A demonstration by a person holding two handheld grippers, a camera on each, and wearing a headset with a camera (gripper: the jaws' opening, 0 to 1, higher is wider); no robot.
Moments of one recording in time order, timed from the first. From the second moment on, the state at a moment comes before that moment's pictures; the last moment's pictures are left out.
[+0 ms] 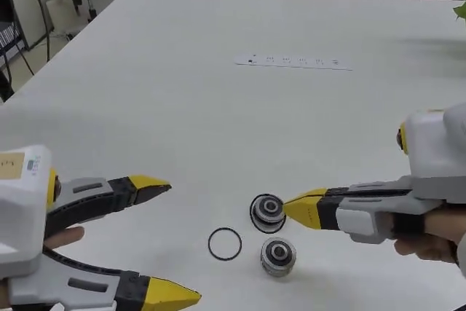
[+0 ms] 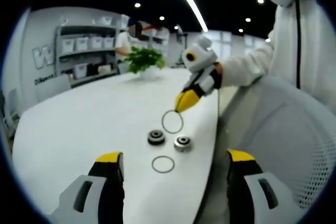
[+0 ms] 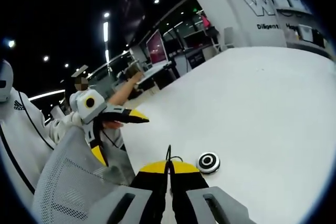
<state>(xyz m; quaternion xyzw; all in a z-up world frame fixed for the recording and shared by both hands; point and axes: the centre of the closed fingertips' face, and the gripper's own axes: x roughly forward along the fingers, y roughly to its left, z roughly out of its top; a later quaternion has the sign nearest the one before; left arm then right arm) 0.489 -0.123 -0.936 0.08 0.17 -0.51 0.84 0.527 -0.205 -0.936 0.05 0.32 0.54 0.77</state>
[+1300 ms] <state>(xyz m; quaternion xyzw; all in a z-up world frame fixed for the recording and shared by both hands) 0.493 -0.126 -0.939 0.05 0.17 -0.51 0.84 0.521 -0.157 -0.985 0.08 0.40 0.55 0.73</state>
